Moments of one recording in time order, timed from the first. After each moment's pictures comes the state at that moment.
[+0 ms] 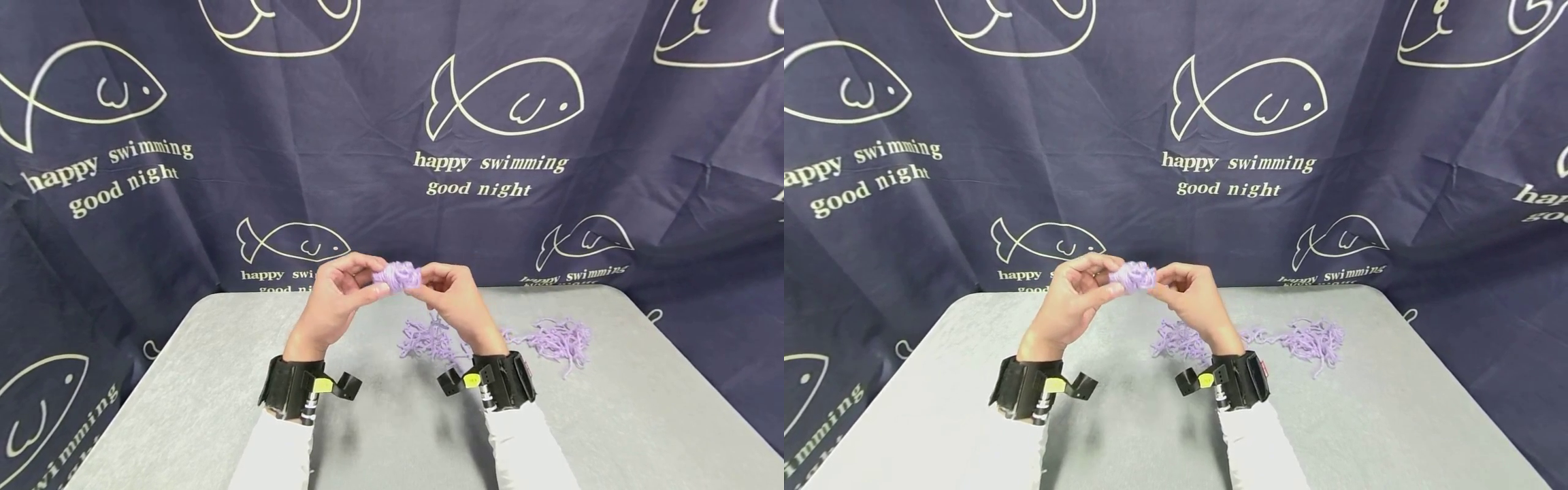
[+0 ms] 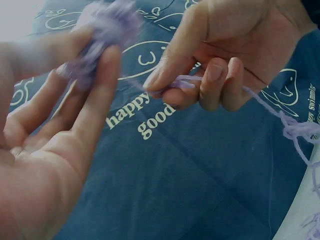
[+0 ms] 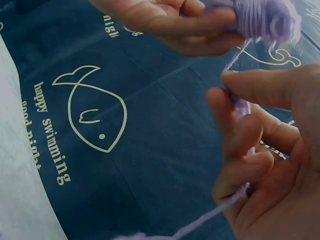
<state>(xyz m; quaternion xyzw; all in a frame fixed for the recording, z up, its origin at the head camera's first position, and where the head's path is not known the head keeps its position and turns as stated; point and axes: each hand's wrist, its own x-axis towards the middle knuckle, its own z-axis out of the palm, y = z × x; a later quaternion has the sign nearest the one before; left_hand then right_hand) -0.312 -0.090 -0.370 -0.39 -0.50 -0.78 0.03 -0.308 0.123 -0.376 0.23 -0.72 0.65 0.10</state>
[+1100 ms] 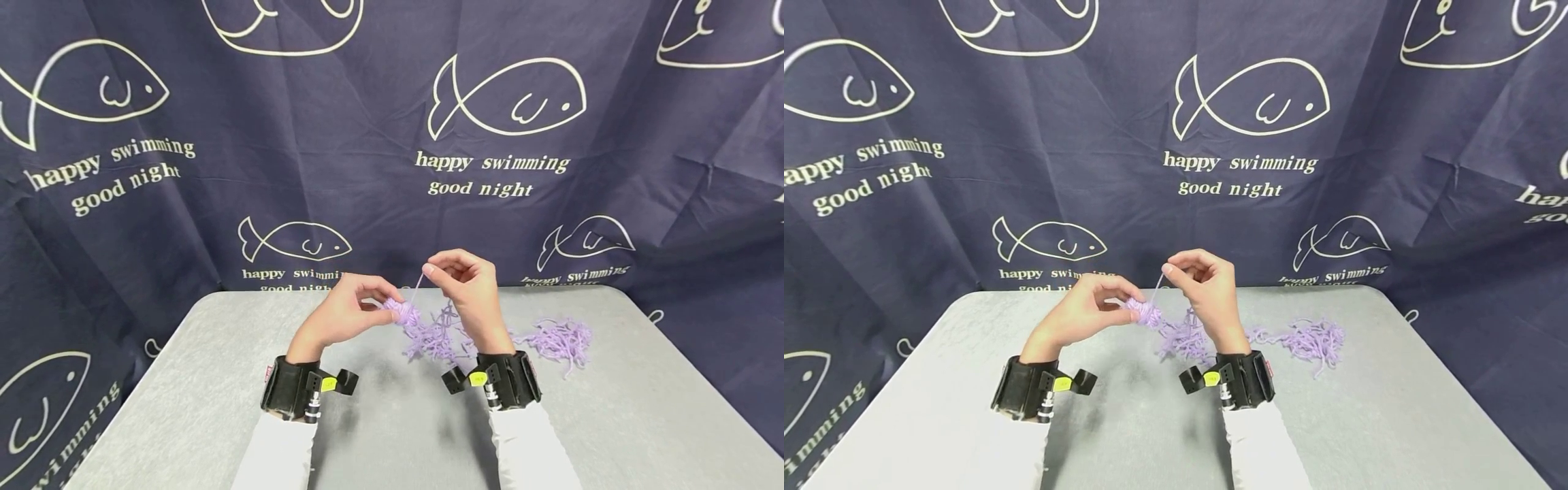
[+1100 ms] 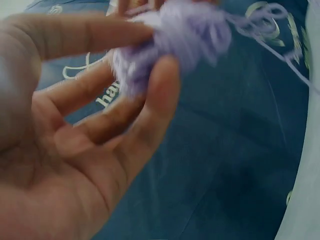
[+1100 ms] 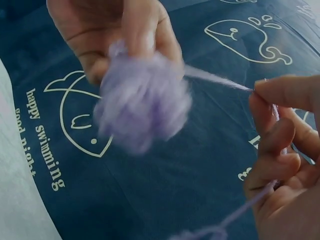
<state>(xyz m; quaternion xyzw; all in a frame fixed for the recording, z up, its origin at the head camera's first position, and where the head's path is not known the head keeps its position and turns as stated) -0.314 -0.096 -0.372 -0.39 -0.73 -0.56 0.01 -0.306 0.128 -0.371 0.21 -0.64 0.71 0.21</state>
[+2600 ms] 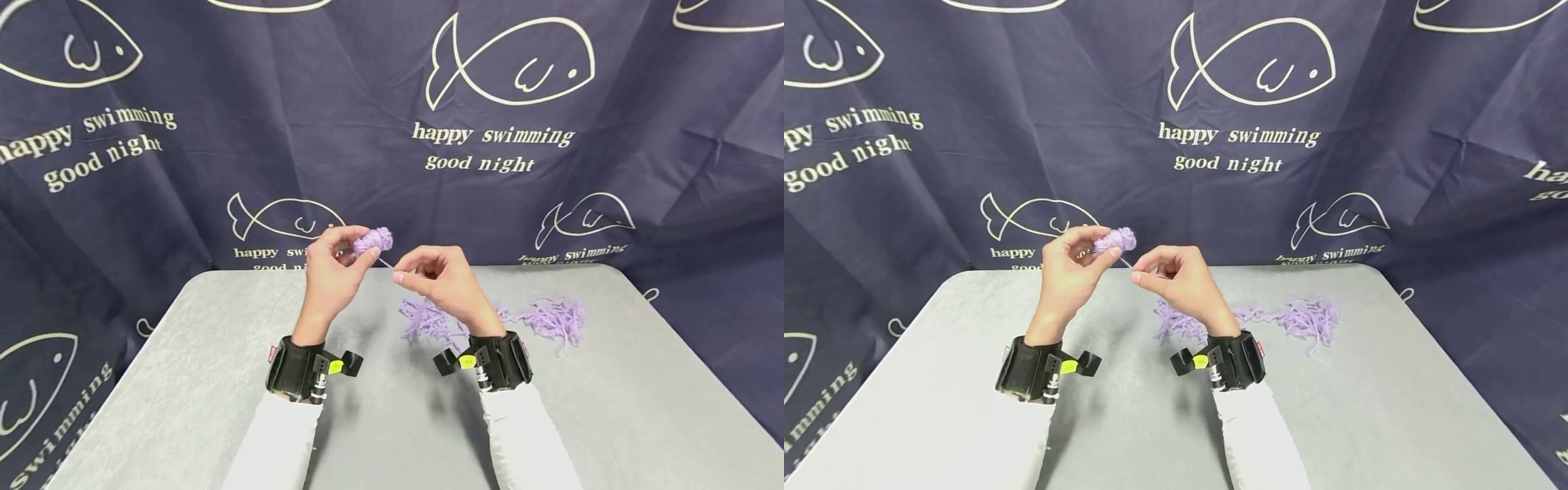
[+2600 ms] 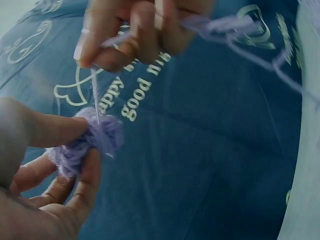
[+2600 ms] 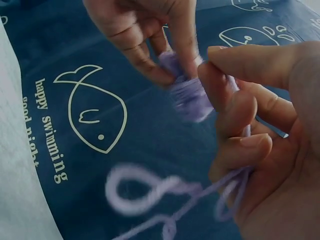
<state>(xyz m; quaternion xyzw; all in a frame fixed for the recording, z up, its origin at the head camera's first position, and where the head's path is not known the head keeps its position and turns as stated) -0.318 -0.081 -0.370 -0.21 -0.70 -0.63 0.26 -0.307 0.119 -0.371 0.31 -0.73 0.60 0.10</state>
